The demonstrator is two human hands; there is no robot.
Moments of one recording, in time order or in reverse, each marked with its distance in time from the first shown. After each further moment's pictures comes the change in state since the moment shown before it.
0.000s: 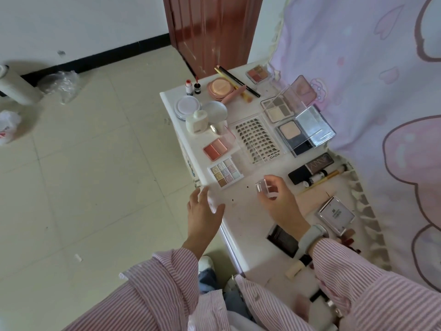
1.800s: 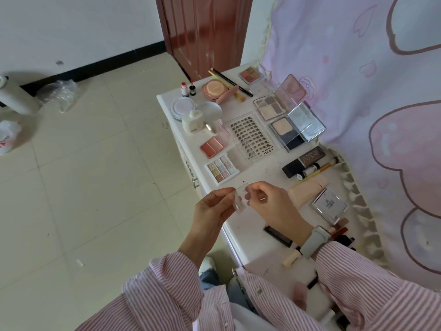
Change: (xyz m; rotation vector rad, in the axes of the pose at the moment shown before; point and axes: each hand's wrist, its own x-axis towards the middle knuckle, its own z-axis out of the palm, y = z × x) left_hand -0.033 0.033 -0.016 -1.196 -0.291 -0.217; right_hand -0.039 -0.039 -0.009 -0.135 -0.105 -0.111
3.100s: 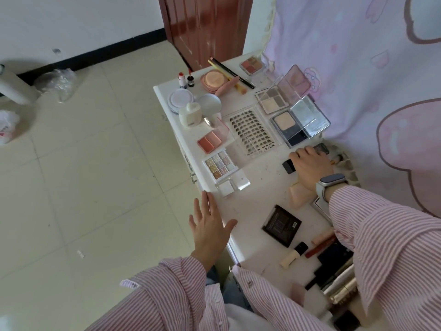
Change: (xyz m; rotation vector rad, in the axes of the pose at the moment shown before) left_hand 0.011 -0.053 -0.016 1.601 0.163 0.013; right_hand 0.085 0.079 -0.075 -1.280 -0.115 -0.066
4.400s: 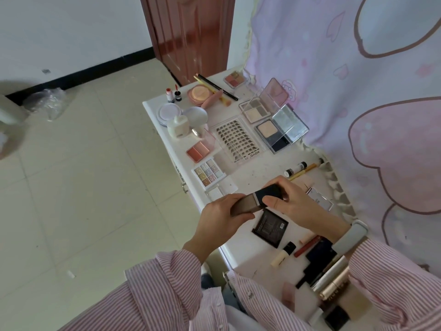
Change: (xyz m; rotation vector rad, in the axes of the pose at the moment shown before) left_hand -0.010 0.046 -0.049 -0.342 0.204 0.577; right_hand -0.097 -0.037 -0.053 1.449 -0.068 -0.013
